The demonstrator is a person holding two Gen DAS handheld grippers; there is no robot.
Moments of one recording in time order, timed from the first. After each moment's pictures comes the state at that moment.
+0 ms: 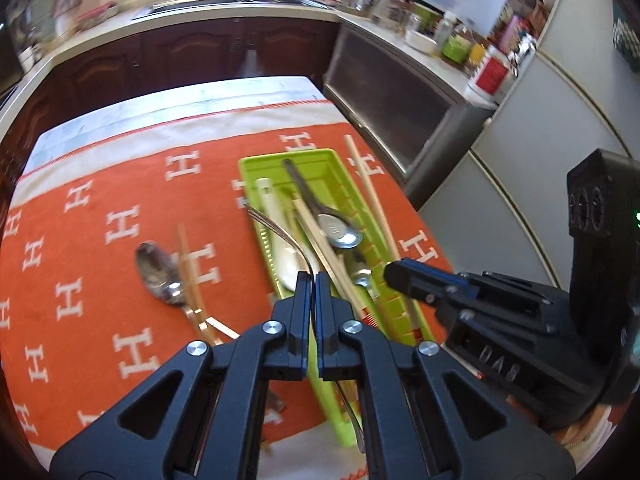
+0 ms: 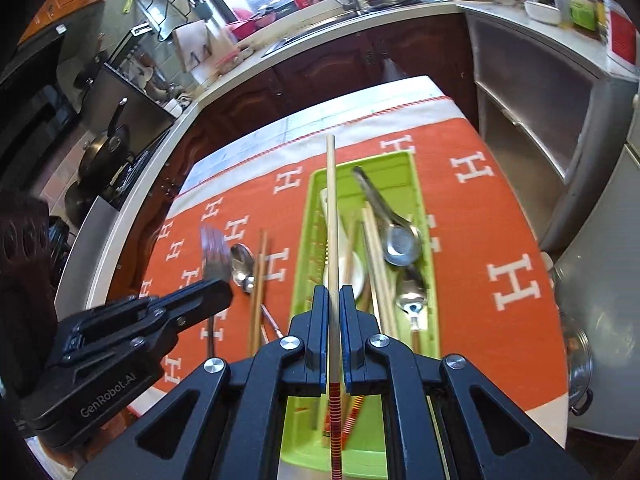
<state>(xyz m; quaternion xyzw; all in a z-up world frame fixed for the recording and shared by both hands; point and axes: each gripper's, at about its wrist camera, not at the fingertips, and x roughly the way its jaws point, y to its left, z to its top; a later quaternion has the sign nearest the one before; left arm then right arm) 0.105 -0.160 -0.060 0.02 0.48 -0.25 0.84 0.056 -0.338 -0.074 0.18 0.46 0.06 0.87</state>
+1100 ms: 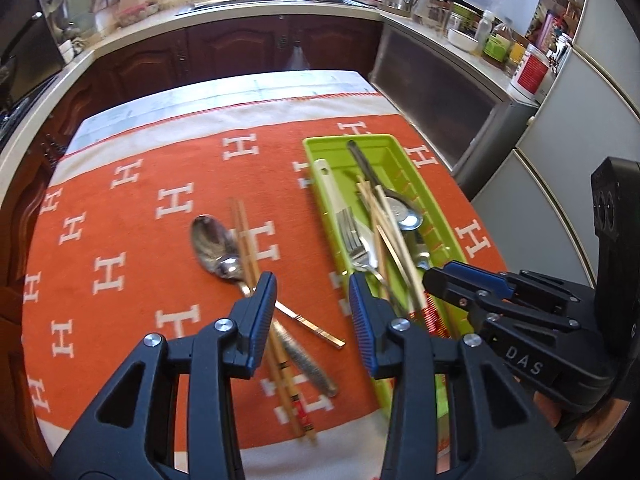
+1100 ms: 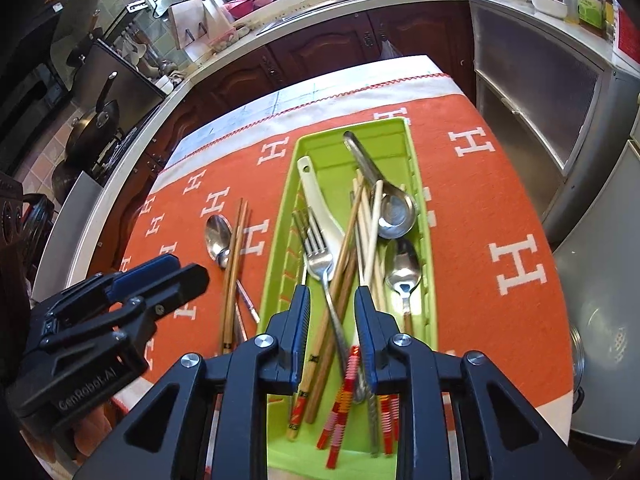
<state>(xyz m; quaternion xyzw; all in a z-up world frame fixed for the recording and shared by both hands) 0.092 -0.113 -0.075 0.04 0.47 -0.17 0.86 0.068 -0.316 -0.117 0.15 0.49 0.05 0.86</state>
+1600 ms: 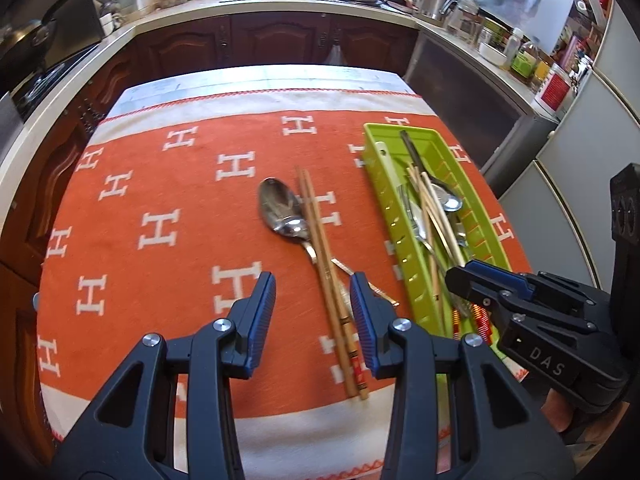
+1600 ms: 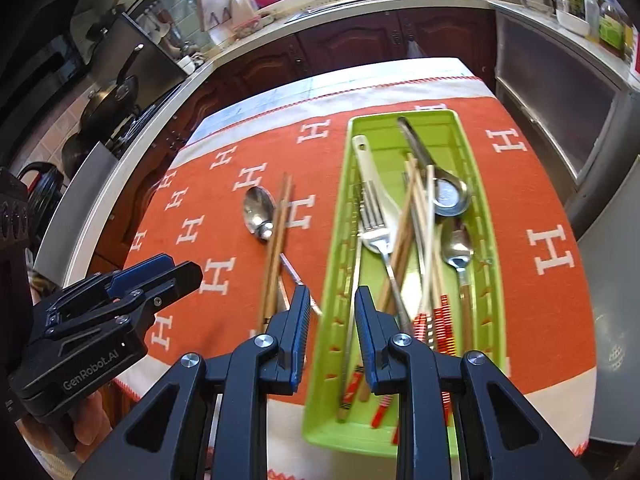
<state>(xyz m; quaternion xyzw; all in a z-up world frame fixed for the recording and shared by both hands) 0.069 -0.047 -0.080 0.01 0.48 -0.13 0.87 0.045 -0.263 -0.108 0.11 0.49 0.08 0.86</state>
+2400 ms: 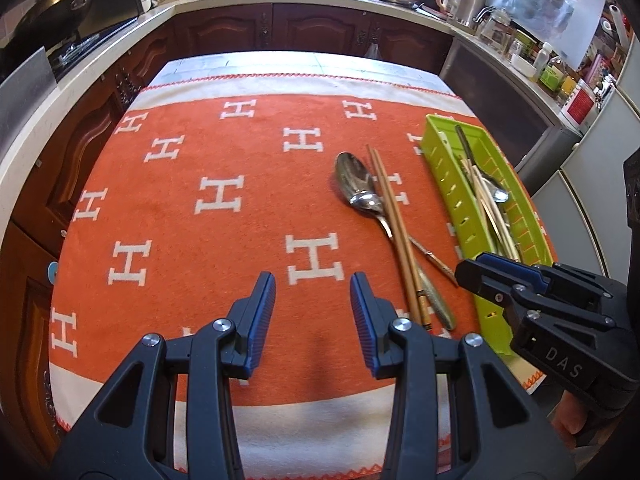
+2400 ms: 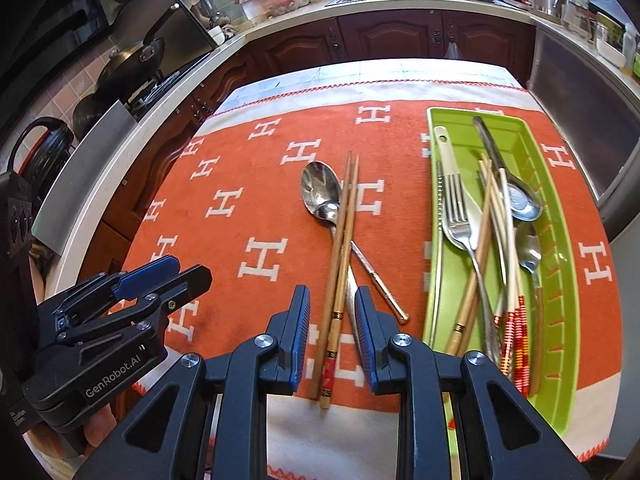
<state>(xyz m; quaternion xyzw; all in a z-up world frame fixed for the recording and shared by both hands) 0.060 0.014 -0.103 -0.02 0.49 -0.09 0.87 0.051 -0.181 -0.111 0.06 0.51 0.11 0.85</state>
